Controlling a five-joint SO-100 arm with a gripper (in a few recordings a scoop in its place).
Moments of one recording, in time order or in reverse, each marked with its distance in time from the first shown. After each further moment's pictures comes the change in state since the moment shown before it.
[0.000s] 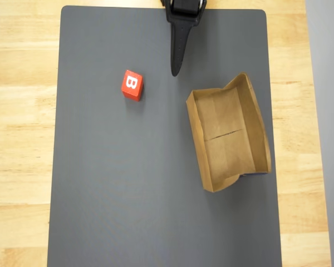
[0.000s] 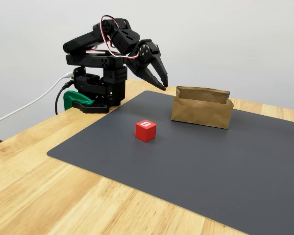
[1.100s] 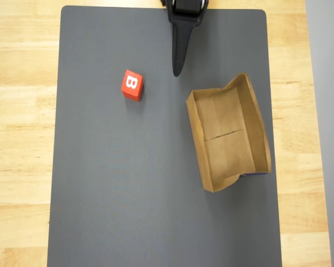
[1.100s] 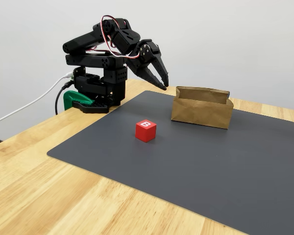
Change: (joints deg) arm -1.0 0.0 0.0 0.0 -0.3
